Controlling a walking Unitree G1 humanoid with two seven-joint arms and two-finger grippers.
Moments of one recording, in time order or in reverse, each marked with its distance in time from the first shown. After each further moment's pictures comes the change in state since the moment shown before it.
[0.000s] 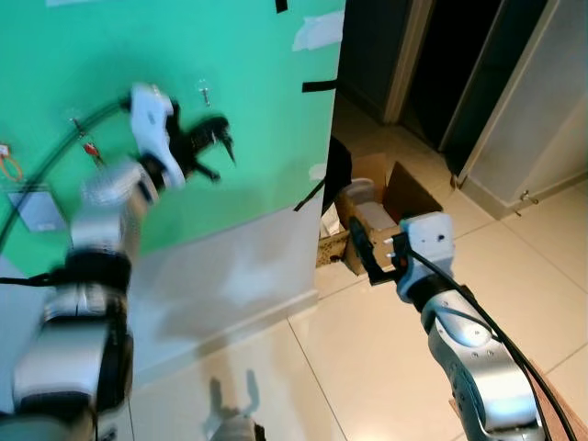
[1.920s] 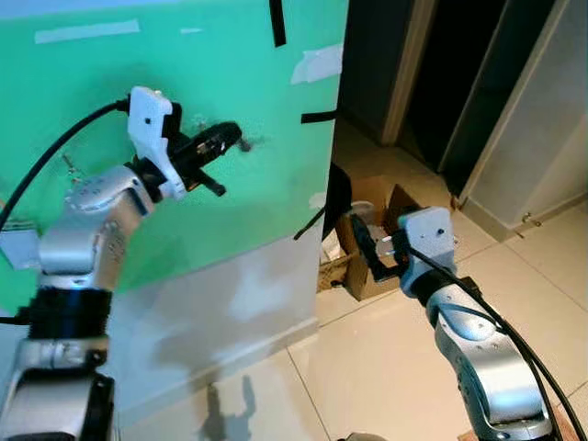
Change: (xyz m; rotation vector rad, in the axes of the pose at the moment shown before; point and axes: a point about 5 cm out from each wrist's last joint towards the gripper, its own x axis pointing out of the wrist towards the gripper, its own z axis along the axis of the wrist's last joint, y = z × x) left arm -0.014 -0.018 0.028 -0.076 0.069 -0.128; right arm 0.006 -0.001 0.010 -0.102 -0.017 0.058
